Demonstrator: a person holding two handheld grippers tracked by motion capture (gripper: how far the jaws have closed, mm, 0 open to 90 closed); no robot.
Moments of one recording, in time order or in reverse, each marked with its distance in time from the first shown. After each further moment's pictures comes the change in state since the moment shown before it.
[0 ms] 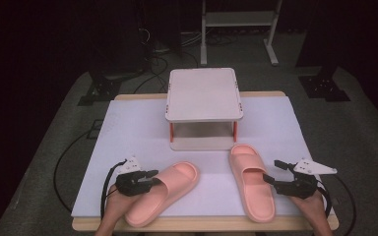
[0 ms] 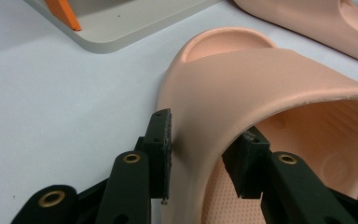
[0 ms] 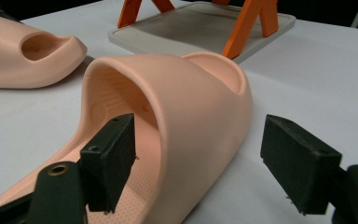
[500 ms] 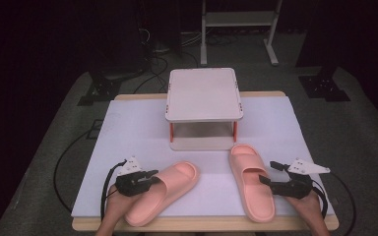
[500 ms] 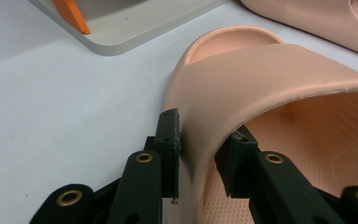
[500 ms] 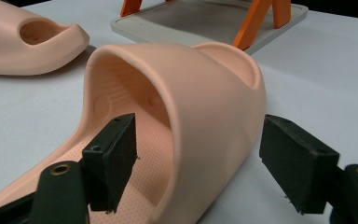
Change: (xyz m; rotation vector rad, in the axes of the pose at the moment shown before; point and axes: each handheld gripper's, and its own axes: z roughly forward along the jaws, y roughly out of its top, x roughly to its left) left arm -0.001 -0.001 -0.001 -0.008 0.038 0.017; right arm 0.005 -0.001 0.010 0.033 0.006 -0.014
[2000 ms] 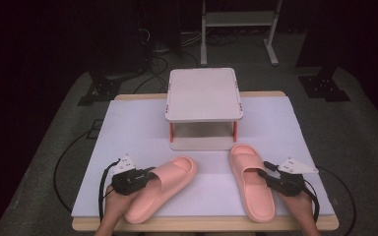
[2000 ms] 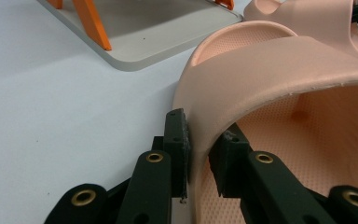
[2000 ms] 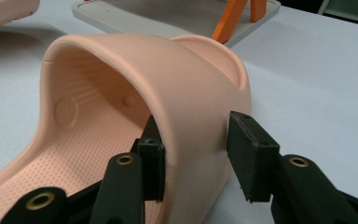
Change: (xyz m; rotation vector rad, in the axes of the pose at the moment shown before) left arm 0.006 -0.001 -0.009 -0.079 0.022 -0.059; right arm 0.013 0.004 0.017 0.046 -0.162 -0.032
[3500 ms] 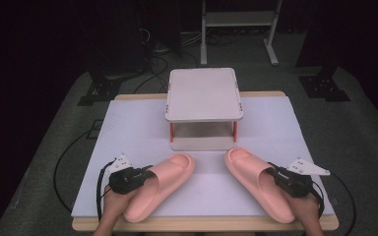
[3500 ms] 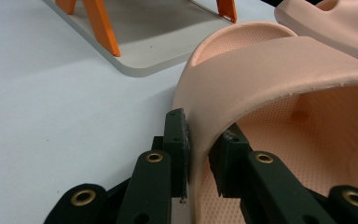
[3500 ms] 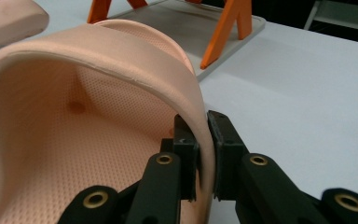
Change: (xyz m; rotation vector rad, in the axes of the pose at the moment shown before) left arm 0.006 -0.001 -0.006 -0.041 -0.001 -0.047; right arm 0.001 0.010 -0.024 -0.049 0.003 0.041
